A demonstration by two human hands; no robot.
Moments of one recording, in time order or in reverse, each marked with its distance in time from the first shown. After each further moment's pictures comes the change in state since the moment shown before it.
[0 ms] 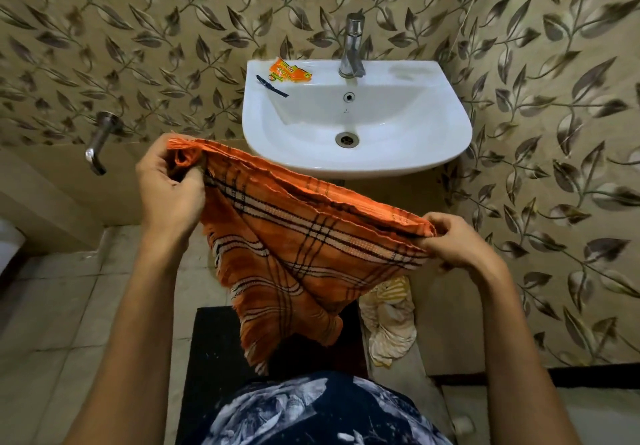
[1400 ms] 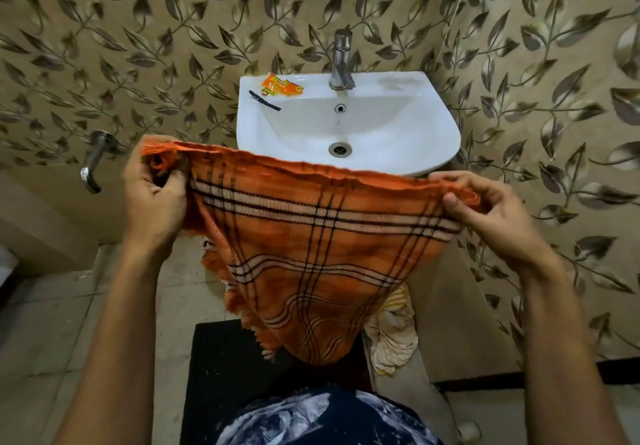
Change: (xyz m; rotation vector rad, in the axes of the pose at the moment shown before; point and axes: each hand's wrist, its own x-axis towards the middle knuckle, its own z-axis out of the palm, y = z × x) left_hand 0.015 -0.004 -0.010 -0.069 -0.050 0.101; right_hand -0.030 -0.031 -0.044 0.277 0.135 -0.492
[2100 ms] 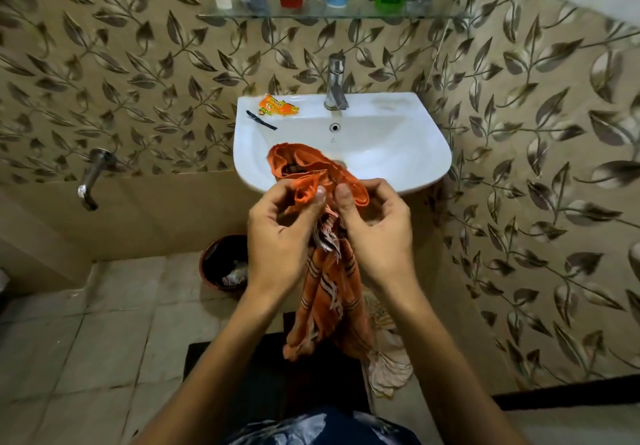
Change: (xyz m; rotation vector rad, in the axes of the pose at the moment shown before) left_hand -0.066 0.057 0.099 -0.364 -0.185 -0.077; right_hand 0.000 -0.060 0.123 0.310 0.329 0.002
